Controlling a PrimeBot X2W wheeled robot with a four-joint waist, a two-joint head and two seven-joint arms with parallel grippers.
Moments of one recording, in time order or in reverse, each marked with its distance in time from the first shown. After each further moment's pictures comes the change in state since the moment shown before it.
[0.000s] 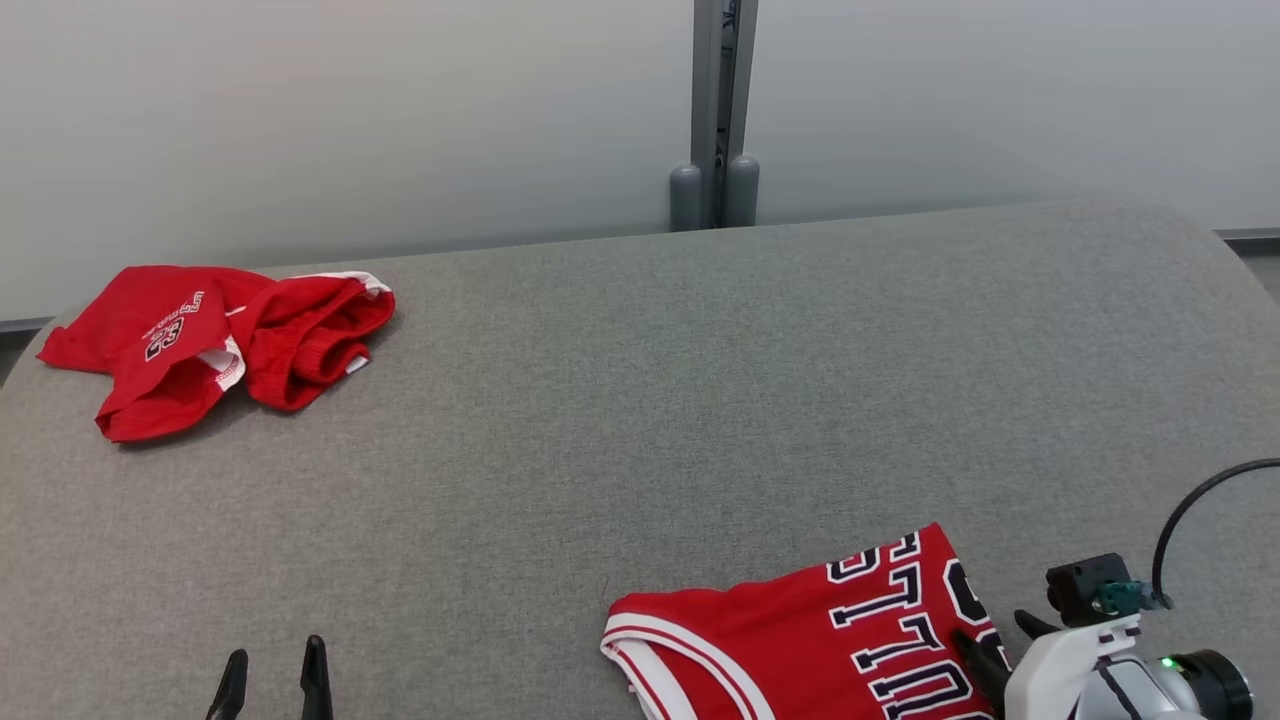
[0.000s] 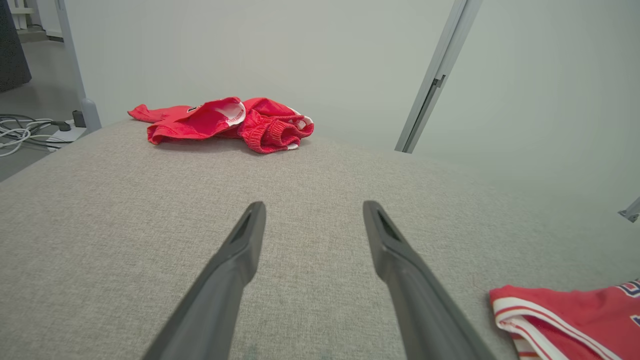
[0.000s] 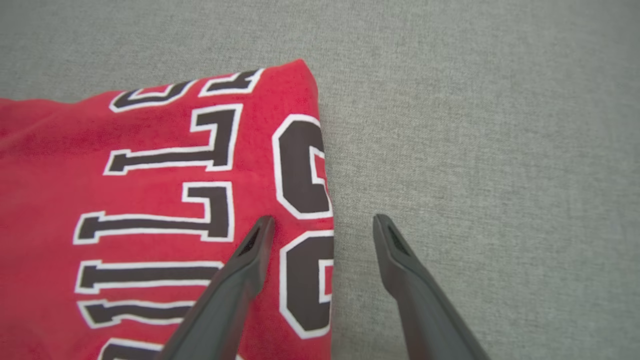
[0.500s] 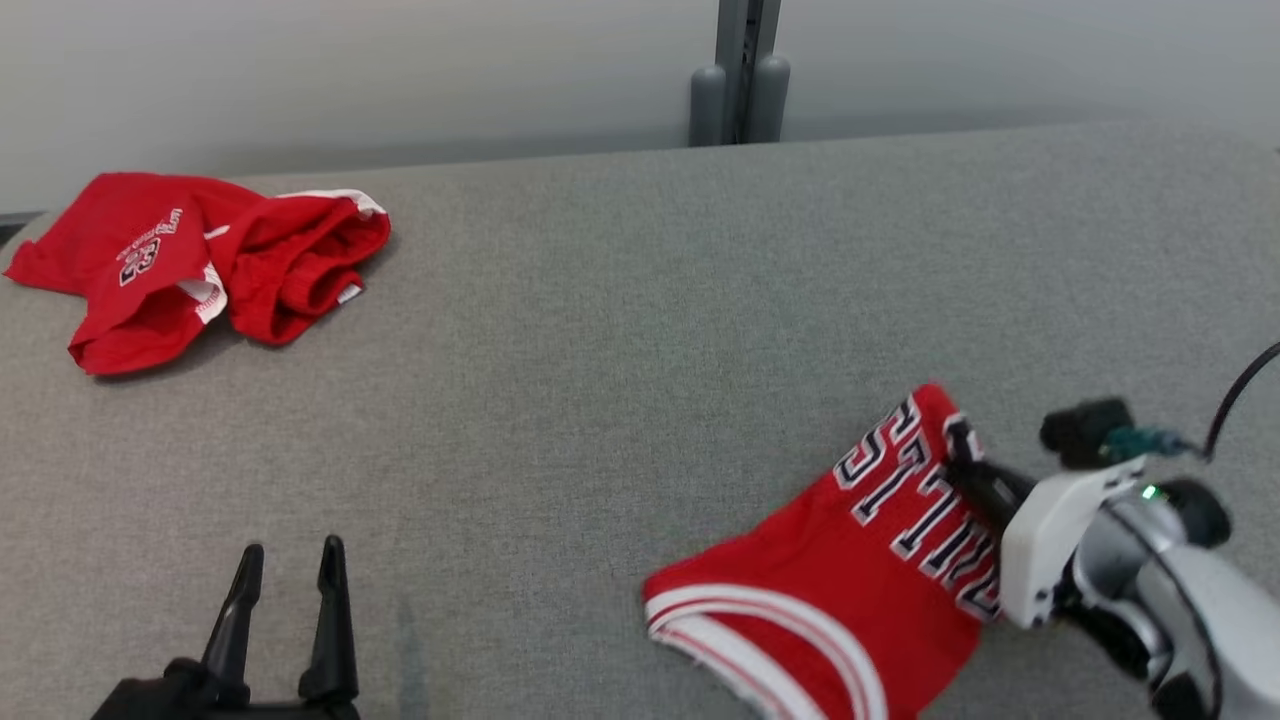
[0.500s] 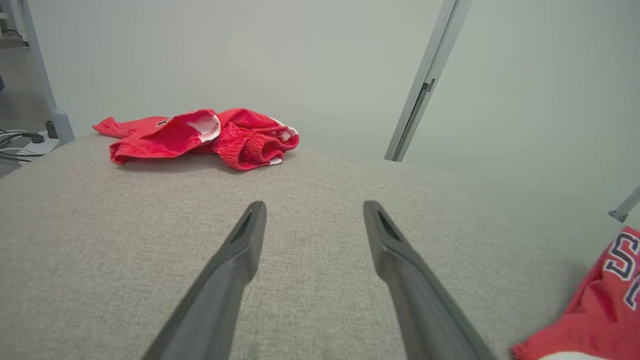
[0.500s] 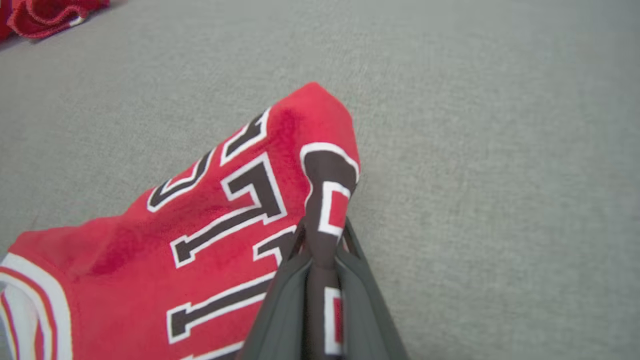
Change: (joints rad) left arm -0.115 0.001 -0.022 -0.040 0.023 -0.024 0.000; right arm -0.312 -0.111 0.268 0.076 0.286 0.000 -0.103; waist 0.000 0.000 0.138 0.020
